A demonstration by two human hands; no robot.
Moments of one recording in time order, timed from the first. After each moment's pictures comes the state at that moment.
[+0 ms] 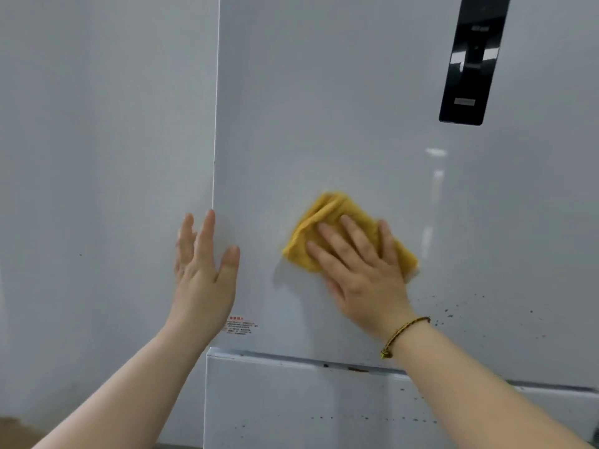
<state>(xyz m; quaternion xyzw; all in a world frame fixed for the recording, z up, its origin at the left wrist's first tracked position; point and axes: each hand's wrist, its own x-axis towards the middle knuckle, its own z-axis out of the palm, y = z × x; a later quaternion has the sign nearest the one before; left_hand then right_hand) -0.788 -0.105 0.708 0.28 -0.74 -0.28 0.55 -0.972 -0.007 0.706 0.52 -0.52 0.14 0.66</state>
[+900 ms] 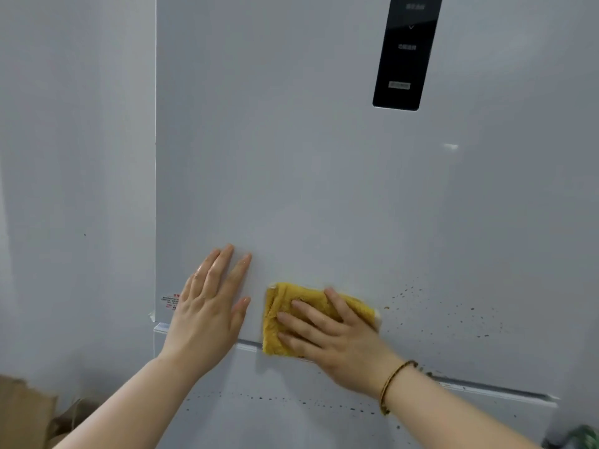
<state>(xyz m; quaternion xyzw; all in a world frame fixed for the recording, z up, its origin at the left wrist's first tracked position) -0.848 -0.067 0.643 0.27 -0.80 0.15 0.51 -1.040 0.056 0.632 0.66 -0.43 -0.05 0.61</state>
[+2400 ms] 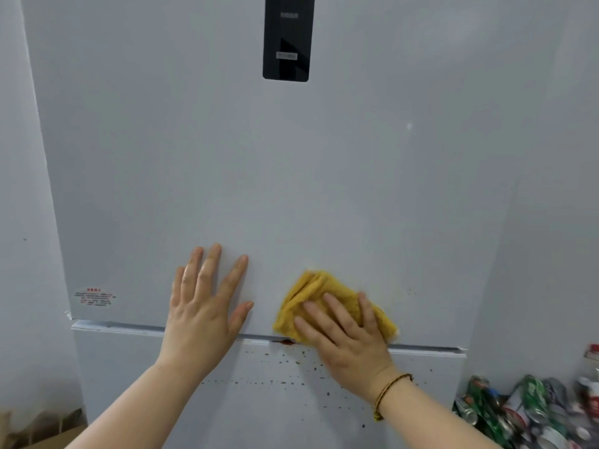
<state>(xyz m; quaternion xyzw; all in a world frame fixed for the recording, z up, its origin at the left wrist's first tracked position) -0.918 0.001 0.631 0.27 -0.83 0.16 0.46 -1.106 0.135 0.592 0.55 -0.54 0.07 0.63</state>
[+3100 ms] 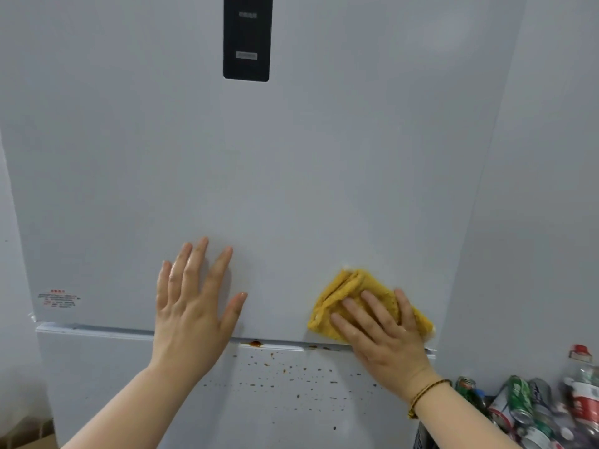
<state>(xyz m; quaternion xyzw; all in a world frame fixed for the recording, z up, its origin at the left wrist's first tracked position) -0.935 0.046 0.650 0.29 -0.82 0.07 0.48 -1.164 0.199 0.604 0.52 -0.55 0.09 0.65</state>
